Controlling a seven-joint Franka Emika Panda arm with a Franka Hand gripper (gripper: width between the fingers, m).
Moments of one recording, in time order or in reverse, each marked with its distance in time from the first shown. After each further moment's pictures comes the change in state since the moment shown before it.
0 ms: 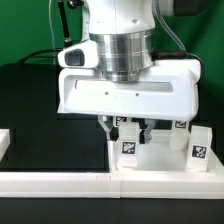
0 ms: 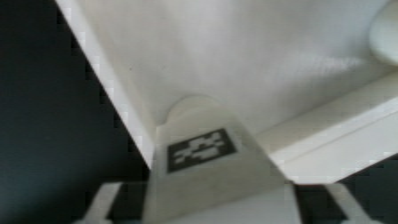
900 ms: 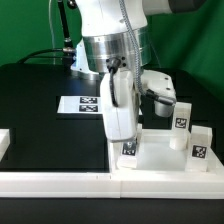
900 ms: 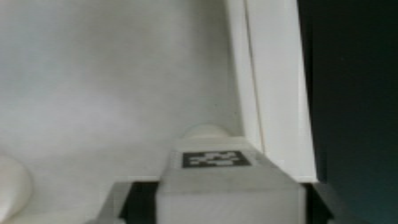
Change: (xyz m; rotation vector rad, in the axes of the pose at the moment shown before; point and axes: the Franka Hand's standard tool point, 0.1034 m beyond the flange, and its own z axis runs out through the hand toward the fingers) arm 0.001 -0.005 0.000 0.072 -0.054 1.346
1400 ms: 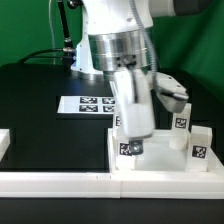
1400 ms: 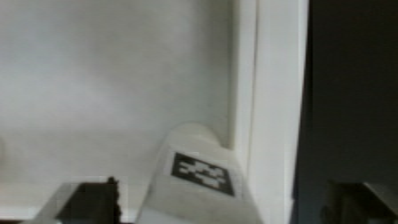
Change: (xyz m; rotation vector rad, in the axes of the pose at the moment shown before) arm -0.005 -0.004 0.000 0.031 0.036 -0.319
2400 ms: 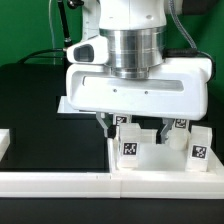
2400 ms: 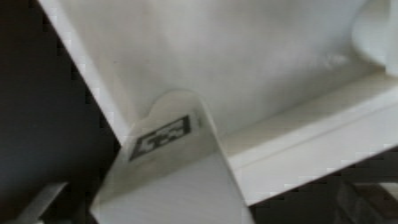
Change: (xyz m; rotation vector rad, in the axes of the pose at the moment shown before) arm -0.002 0.004 -0.005 -0.095 0.007 -1.193
